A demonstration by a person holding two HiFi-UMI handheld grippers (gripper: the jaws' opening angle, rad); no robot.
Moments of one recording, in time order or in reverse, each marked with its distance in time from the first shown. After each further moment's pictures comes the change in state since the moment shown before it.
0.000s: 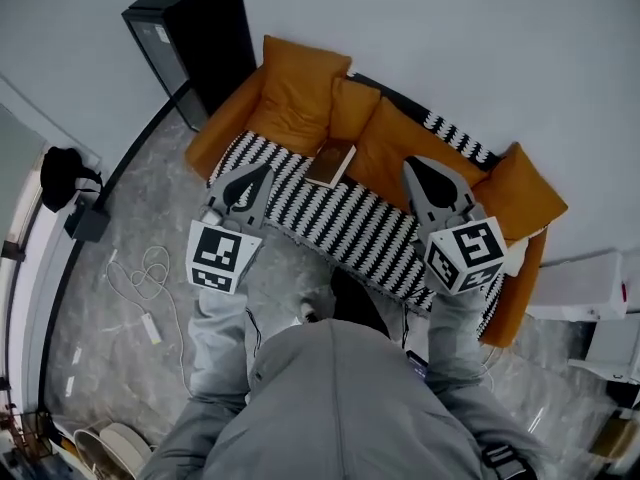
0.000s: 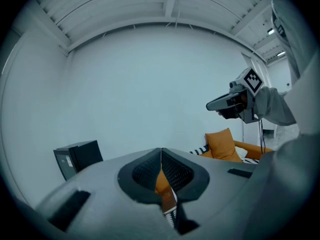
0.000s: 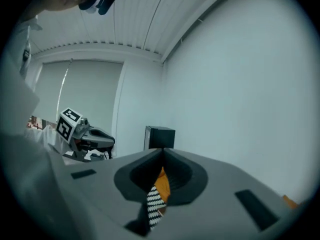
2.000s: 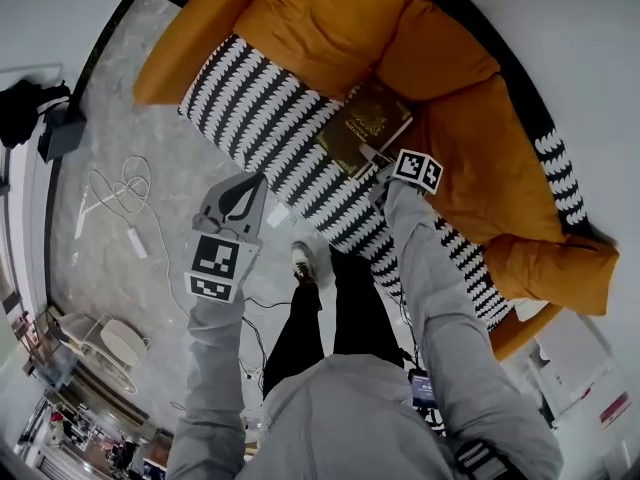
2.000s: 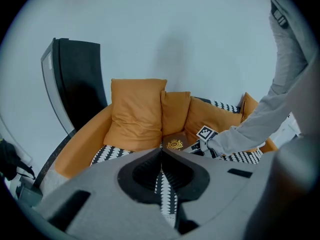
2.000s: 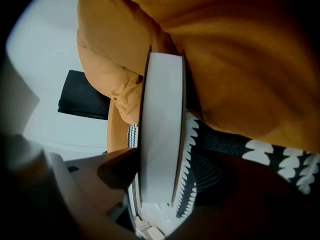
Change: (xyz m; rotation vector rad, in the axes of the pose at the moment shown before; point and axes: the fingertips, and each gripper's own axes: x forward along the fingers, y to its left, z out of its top) left arm 0.226 0.061 -0.365 -0.397 0.621 0.007; right arm 0.355 -0.046 -0.657 1.313 0.858 0.095
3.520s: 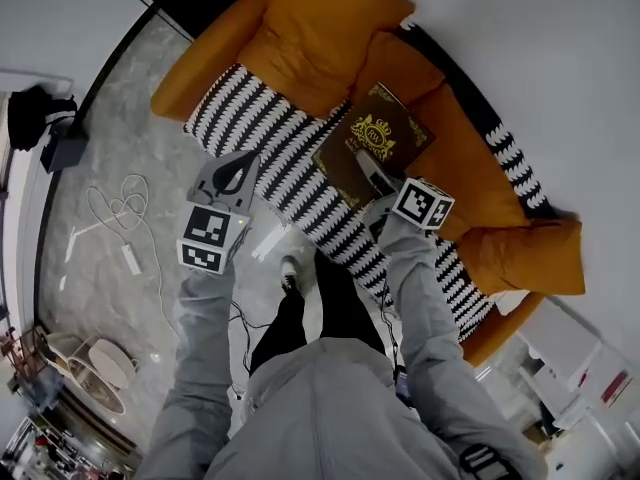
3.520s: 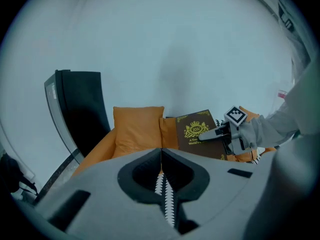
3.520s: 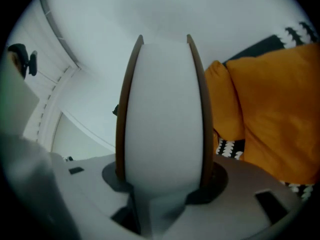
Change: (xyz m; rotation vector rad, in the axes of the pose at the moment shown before) left arm -0.065 -0.015 0.097 0.068 -0.171 0.023; right arm -0.195 0.215 0.024 -0.365 -0.326 0.238
